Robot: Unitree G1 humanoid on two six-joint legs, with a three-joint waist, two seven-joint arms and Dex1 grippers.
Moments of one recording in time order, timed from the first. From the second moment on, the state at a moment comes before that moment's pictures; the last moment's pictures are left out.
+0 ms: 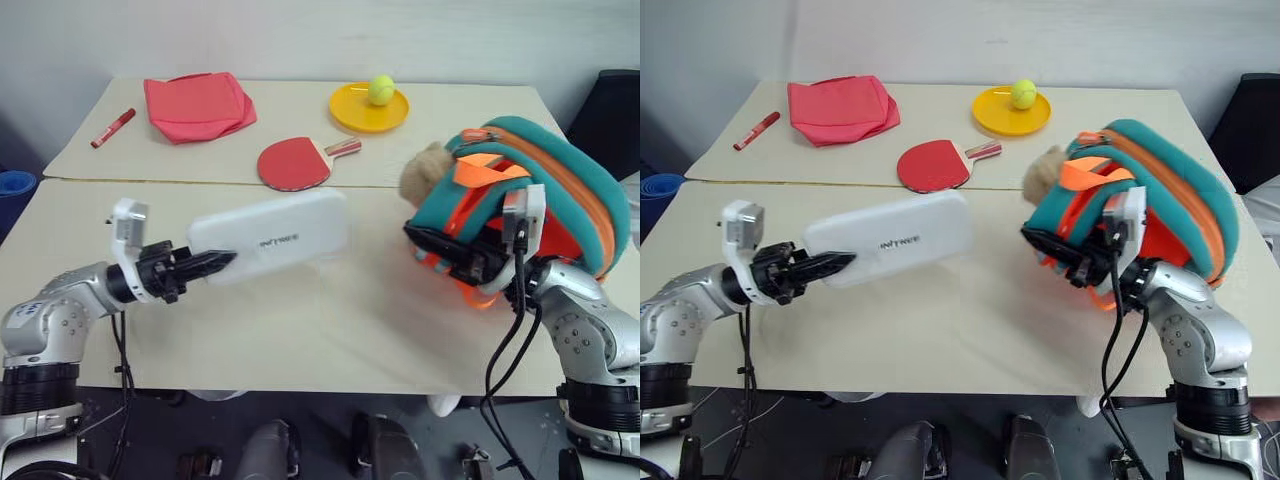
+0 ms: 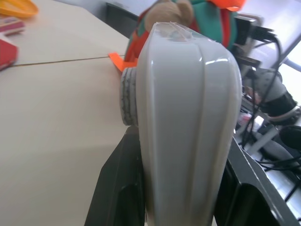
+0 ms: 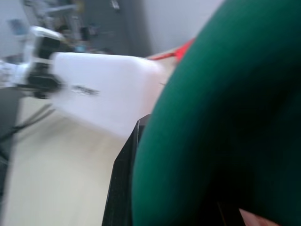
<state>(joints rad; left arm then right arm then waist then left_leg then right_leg) -0.37 0.77 0.30 0.06 -0.84 0.74 -1.12 -0.34 -0.58 -0.19 -0.34 0.85 0.61 0.88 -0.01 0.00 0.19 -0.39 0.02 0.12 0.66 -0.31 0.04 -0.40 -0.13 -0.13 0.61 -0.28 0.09</state>
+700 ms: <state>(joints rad) -0.43 0.85 0.59 0.05 -1.10 0.98 -1.00 -0.14 -0.94 -0.28 -0.57 1.34 0.92 0.83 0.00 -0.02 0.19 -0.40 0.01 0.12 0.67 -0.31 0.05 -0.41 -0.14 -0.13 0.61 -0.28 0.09</state>
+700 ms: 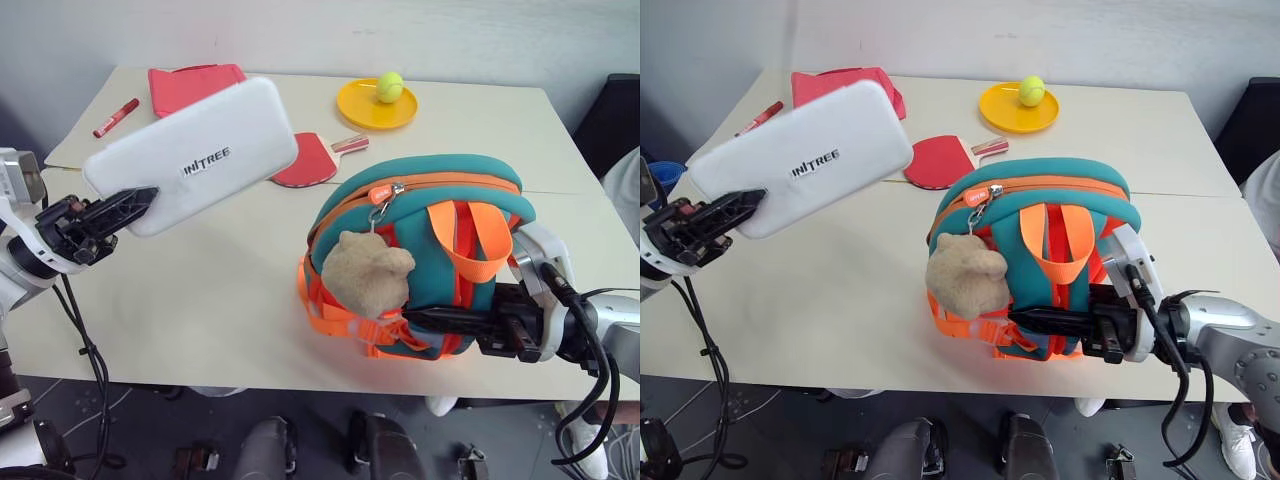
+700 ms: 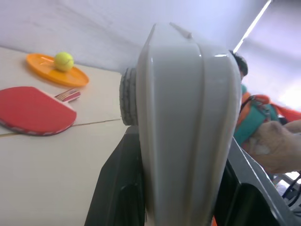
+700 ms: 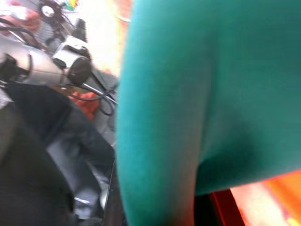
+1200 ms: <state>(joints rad) -0.38 0.97 0.44 -0.14 -1.12 1.01 -1.16 -0.14 -0.91 -0.24 -0.57 1.29 0.91 0.84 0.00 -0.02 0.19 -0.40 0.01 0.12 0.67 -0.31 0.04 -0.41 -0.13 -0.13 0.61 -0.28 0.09</state>
